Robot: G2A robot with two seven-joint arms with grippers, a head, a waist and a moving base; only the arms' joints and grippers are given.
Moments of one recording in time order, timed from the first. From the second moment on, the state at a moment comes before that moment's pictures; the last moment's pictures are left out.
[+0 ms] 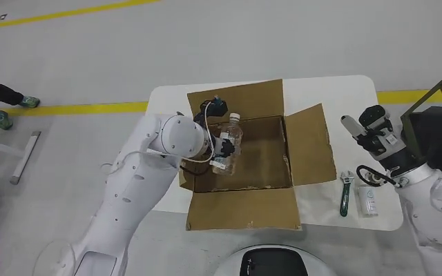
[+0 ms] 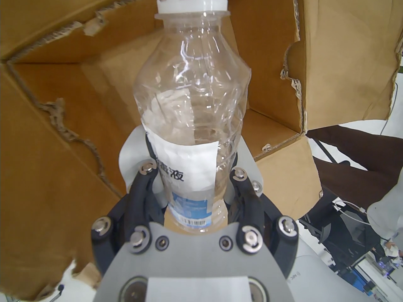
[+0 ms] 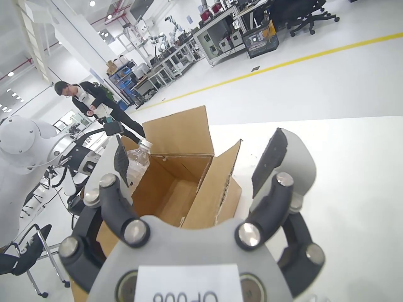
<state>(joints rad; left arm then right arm) 0.43 -1.19 -0.84 -1.56 0.51 0.35 -1.47 -1.51 -1.18 1.74 -2.09 -0.50 -0.24 0.31</state>
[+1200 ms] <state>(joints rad) 0.09 -1.23 -0.17 -1.21 0.08 0.62 -1.20 -1.51 -1.18 1.74 -2.09 -0.51 -0.24 0.30</state>
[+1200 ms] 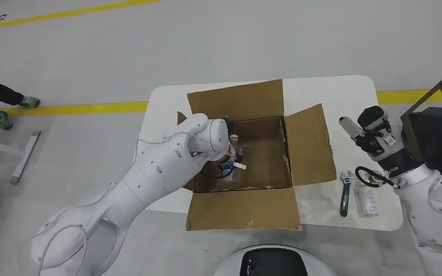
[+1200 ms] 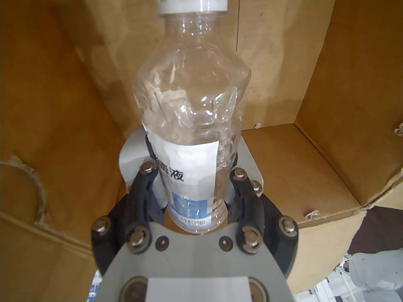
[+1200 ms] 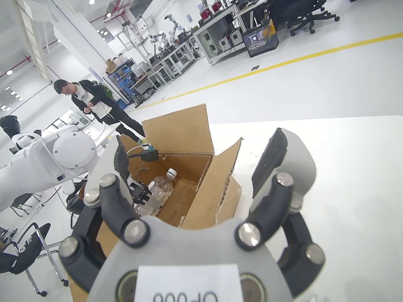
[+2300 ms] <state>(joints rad) 0.14 -1.34 -0.17 -0.99 0.28 0.53 -1.29 -1.52 -1.17 1.73 -2.10 -0.51 -0.25 0.29</state>
